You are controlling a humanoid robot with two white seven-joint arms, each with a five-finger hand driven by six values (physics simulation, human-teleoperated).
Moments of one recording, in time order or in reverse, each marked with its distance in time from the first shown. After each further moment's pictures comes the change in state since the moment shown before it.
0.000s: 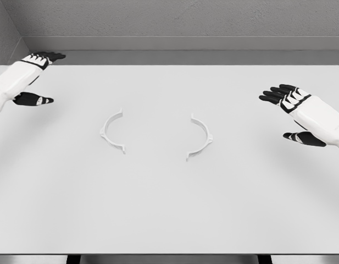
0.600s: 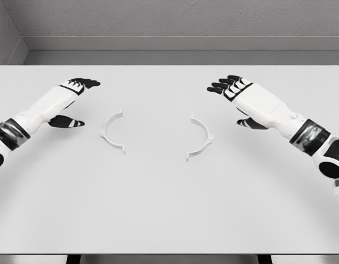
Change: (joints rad) left arm 0.063 -0.084 -0.089 -0.050 -0.013 0.000 0.000; right arm -0.275 0.198 0.288 0.072 0.204 0.154 0.057
